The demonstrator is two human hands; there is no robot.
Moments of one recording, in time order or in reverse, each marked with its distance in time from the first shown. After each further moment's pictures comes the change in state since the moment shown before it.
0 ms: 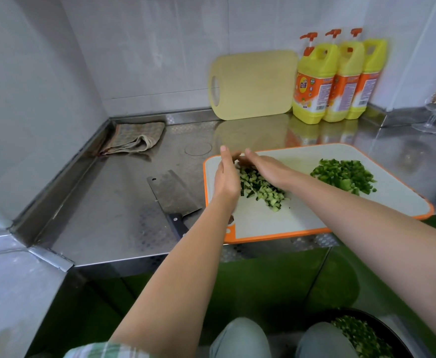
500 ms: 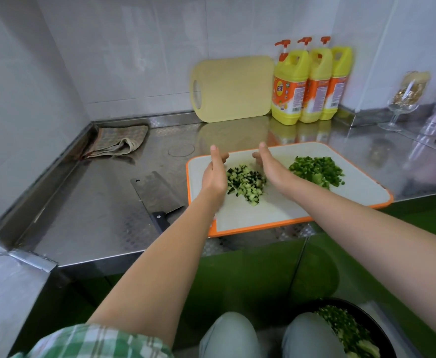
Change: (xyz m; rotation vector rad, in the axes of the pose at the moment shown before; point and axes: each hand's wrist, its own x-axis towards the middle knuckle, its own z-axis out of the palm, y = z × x) left_hand -0.008 0.007 0.009 0.120 -0.060 -0.024; right_hand -0.034 0.019 -0.016 0.210 0.206 0.156
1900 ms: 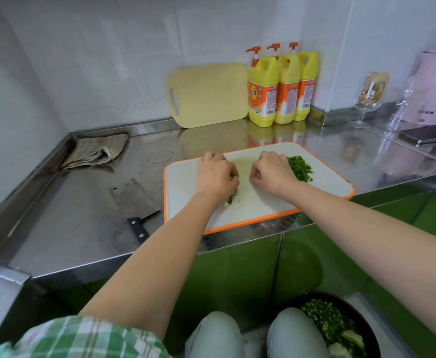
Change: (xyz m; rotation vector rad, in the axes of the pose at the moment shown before) left_hand -0.025 0.029 0.039 1.155 -0.009 0.595; right_hand -0.034 0.014 -0.052 -1.021 0.237 -0.331
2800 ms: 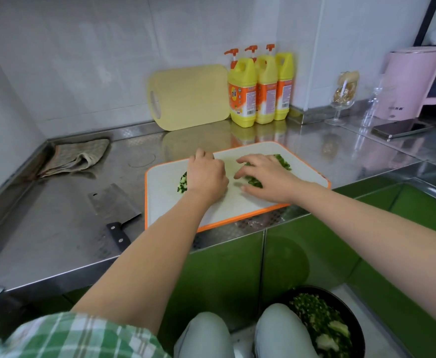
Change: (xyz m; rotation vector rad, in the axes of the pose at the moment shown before) left_hand 0.013 0.023 0.006 0.295 -0.076 0.048; right_hand -0.034 0.045 -0.007 0.122 -0.014 -0.308
